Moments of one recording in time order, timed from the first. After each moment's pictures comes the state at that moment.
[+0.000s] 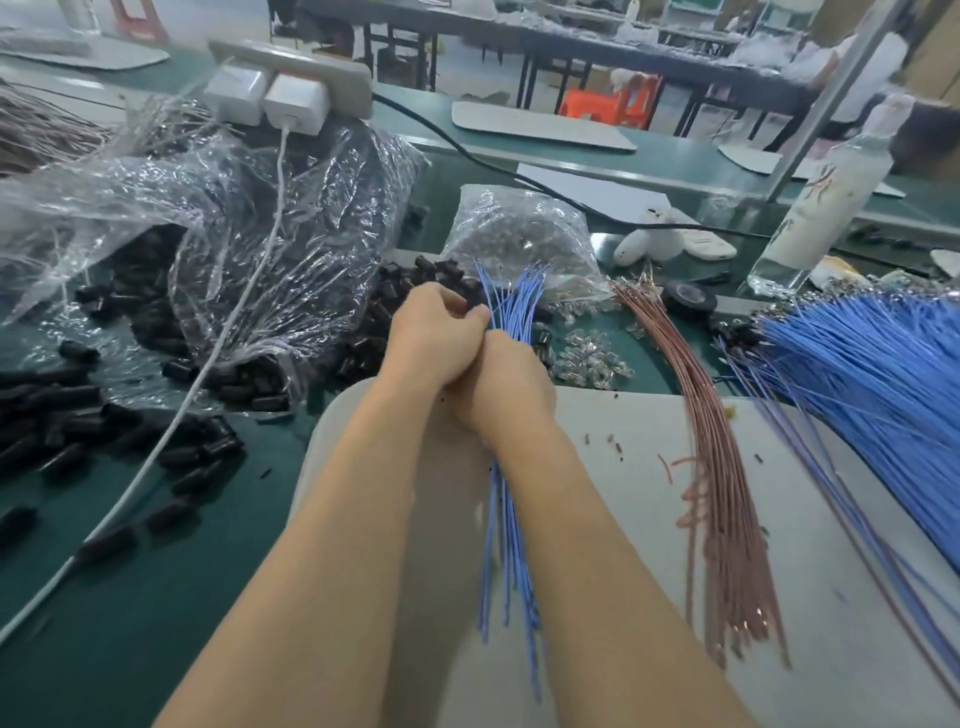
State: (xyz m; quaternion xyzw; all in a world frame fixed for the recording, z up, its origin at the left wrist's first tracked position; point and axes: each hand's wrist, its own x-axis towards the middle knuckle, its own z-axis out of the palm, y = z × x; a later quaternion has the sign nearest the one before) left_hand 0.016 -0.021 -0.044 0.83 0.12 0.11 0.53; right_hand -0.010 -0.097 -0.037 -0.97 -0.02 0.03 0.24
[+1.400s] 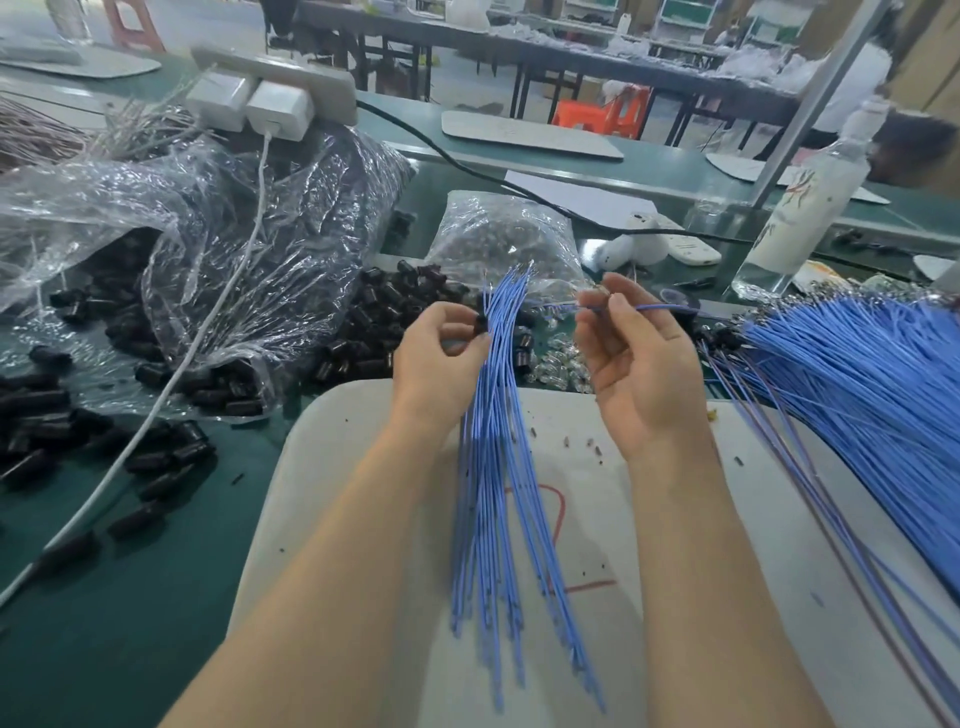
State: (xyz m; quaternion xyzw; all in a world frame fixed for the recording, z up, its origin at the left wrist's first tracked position) left_hand -0.005 -0.046 -0.061 0.73 0.07 0.16 0.66; right_hand -0.013 -0.193 -0.020 -0.44 -0.02 -0.04 0.90
